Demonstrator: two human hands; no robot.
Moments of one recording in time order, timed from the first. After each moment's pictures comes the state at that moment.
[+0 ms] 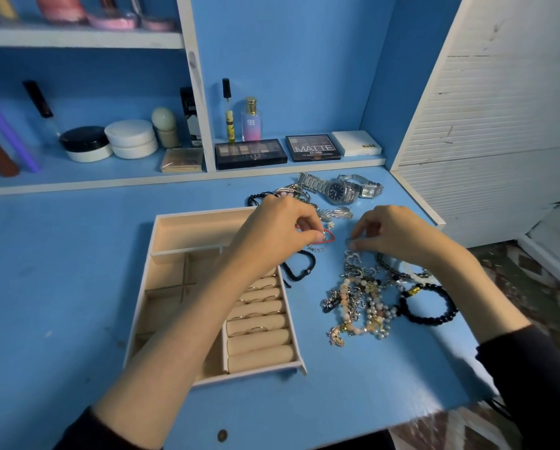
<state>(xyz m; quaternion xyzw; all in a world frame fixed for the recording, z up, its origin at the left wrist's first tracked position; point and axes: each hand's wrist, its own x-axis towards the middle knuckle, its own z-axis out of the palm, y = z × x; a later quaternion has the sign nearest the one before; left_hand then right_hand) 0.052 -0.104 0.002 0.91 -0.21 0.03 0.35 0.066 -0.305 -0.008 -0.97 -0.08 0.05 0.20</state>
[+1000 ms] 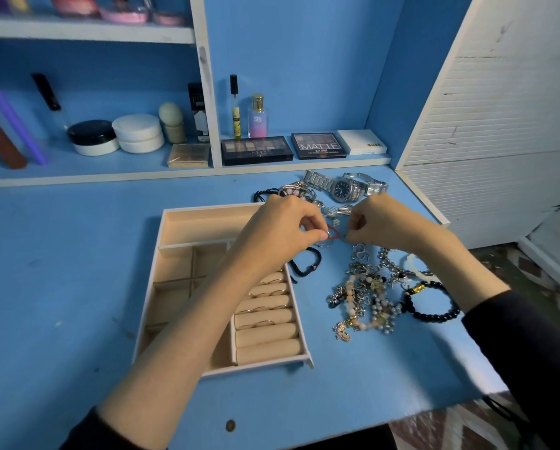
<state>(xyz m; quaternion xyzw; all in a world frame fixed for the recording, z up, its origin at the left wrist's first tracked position) 0.043 -0.099 0.002 0.91 -0.21 0.04 0.36 0.085 -0.285 -0.008 -0.98 -0.13 0.06 0.13</state>
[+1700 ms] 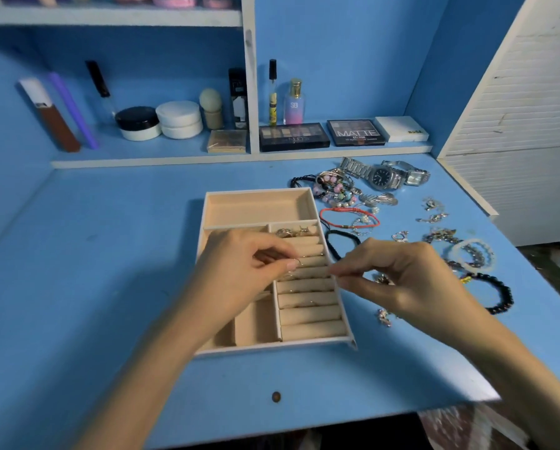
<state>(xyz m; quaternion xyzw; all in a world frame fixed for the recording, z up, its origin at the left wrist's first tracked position) -0.034 -0.023 -0.002 0.89 -0.07 0.04 0.46 -0.027 -0.232 -0.012 -0.84 -0.25 0.01 0.48</state>
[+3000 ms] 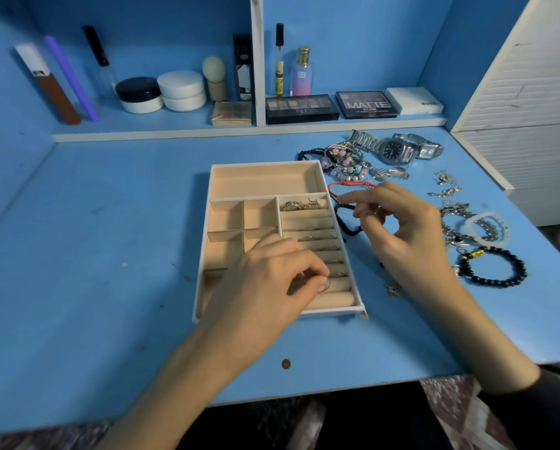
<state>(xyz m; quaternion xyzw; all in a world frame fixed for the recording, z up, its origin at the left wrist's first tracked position) -0.071 -0.036 -0.026 0.91 -0.20 0.12 0.33 -0.012 -0.210 -0.031 -0.84 -0.18 -0.19 0.48</state>
